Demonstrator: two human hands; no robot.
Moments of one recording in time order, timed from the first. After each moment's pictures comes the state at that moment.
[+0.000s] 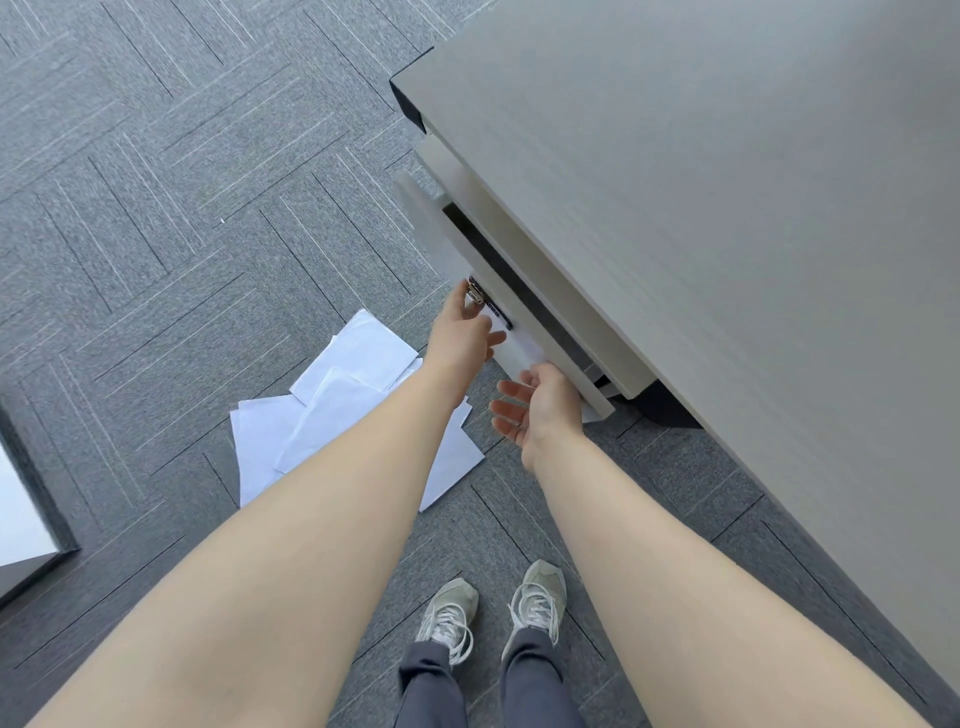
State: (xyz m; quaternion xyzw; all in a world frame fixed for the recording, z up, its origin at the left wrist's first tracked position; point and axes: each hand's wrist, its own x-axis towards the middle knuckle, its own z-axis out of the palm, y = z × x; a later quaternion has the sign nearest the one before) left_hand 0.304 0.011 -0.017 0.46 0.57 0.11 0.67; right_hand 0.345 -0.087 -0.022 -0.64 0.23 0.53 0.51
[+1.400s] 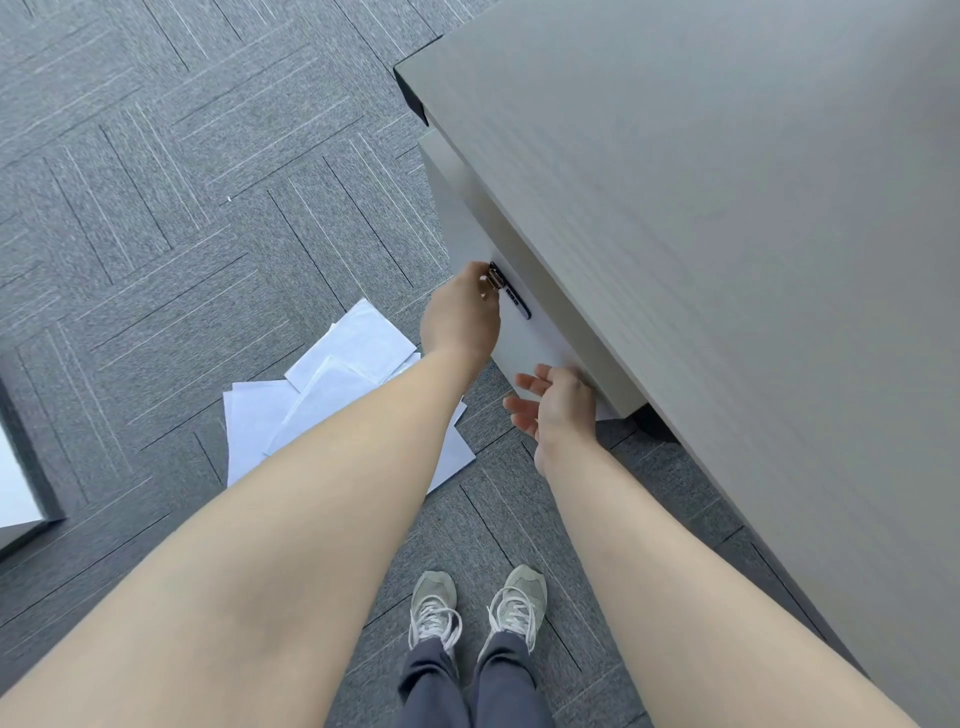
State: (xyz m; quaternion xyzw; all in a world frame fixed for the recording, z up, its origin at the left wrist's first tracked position) left_hand 0.332 0.031 -0.040 0.73 0.58 0.05 0.36; right_hand 0.374 -0.090 -0.027 -0.68 0.18 0.51 0.50
